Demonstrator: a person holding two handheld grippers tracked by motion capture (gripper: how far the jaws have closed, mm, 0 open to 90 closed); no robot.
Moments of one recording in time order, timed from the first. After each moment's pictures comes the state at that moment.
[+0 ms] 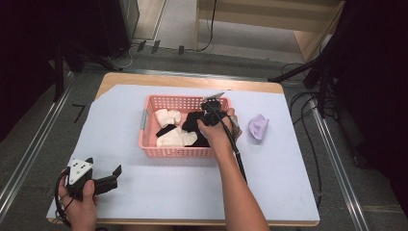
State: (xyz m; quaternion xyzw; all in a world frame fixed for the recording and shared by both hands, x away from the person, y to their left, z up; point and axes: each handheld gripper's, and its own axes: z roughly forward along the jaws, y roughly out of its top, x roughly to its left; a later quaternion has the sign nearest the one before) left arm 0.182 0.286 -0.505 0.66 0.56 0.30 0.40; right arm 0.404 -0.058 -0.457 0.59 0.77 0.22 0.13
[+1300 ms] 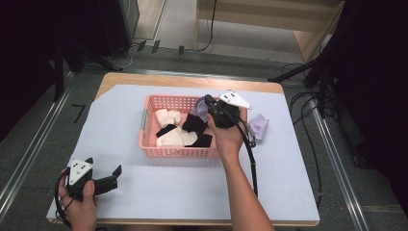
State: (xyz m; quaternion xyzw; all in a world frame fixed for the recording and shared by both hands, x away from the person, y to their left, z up) left arm 0.181 0.285 -0.506 0.66 0.56 0.31 0.40; right arm 0.360 -0.092 -0.416 0.45 0.66 0.55 0.26
